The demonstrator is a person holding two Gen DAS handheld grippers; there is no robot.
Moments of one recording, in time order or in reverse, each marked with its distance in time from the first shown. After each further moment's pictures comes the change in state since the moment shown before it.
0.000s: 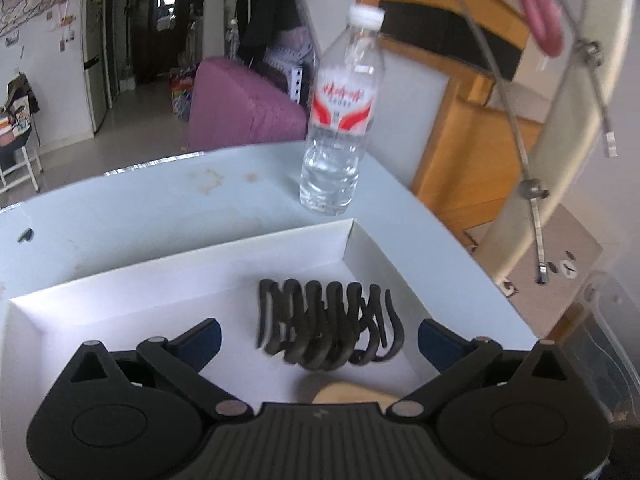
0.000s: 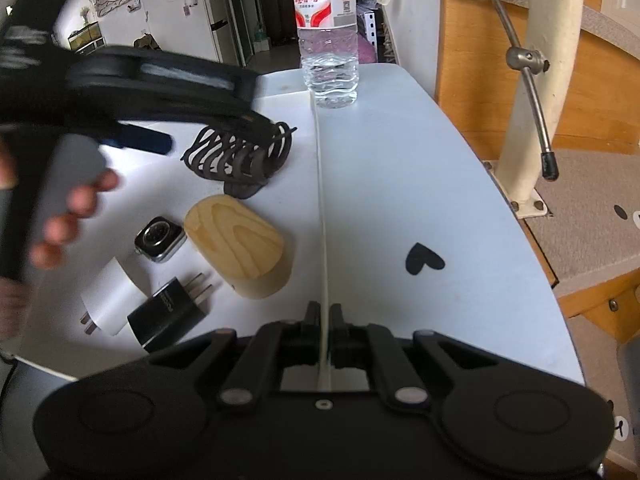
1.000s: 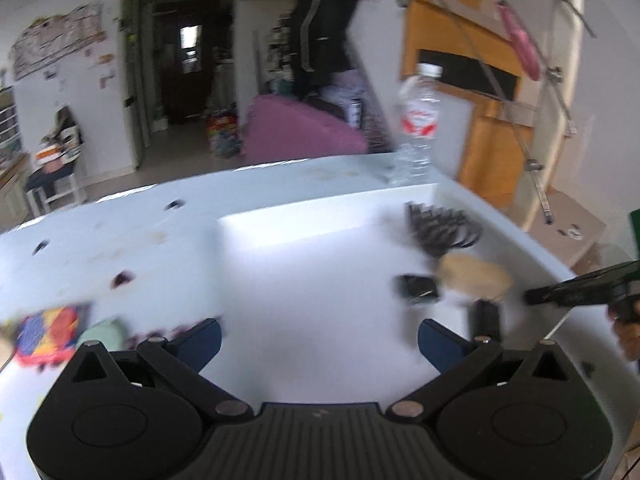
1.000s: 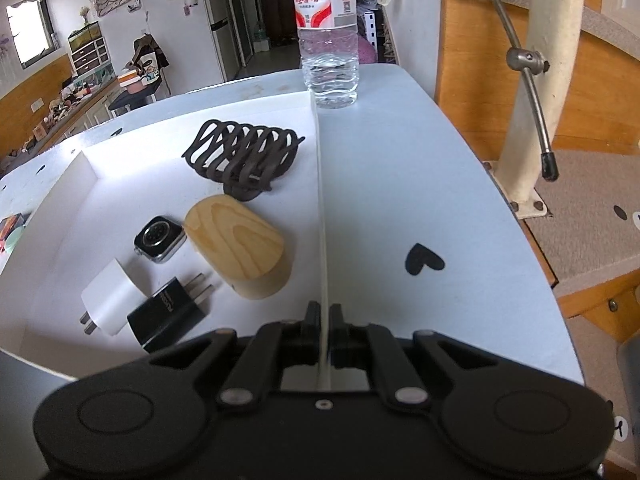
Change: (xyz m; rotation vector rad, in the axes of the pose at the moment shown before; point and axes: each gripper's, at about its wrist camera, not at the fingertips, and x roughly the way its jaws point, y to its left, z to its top) left arm -0.150 0.123 -0.123 0.026 -0.120 0.102; right arm 0.000 0.001 0.000 -0.004 -0.002 -0.002
